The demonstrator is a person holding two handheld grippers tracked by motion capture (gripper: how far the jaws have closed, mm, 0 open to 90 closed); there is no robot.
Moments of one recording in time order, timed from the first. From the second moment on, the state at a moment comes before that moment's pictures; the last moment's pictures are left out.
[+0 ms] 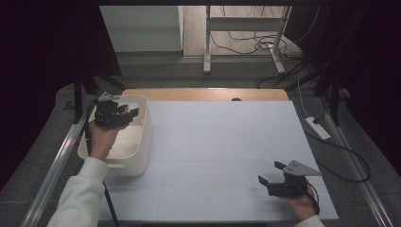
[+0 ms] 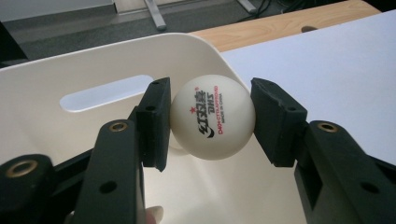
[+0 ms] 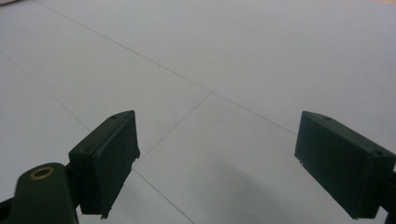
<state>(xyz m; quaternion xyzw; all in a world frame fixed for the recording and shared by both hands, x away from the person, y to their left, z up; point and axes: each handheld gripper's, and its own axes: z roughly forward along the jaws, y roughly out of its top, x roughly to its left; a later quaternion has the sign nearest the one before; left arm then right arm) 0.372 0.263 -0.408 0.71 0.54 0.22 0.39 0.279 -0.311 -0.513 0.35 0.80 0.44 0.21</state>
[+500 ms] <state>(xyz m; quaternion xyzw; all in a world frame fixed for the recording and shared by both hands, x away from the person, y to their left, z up) 0.382 0.265 -0.421 0.72 0.56 0.20 0.36 0.279 -0.310 -0.513 0.35 0.80 0.44 0.21</state>
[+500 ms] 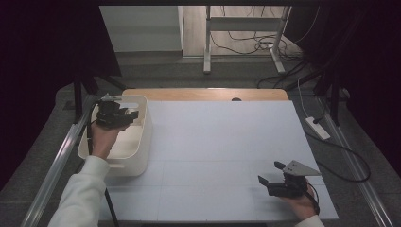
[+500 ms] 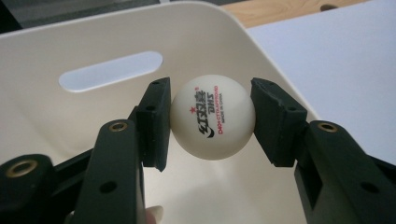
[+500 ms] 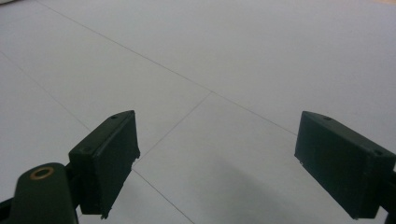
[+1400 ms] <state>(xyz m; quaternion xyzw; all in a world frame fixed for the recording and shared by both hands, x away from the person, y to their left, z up) 0.382 0.266 -0.420 0.70 0.58 0.21 0.36 0.279 -0.310 -0.513 0.35 0.80 0.44 0.21</state>
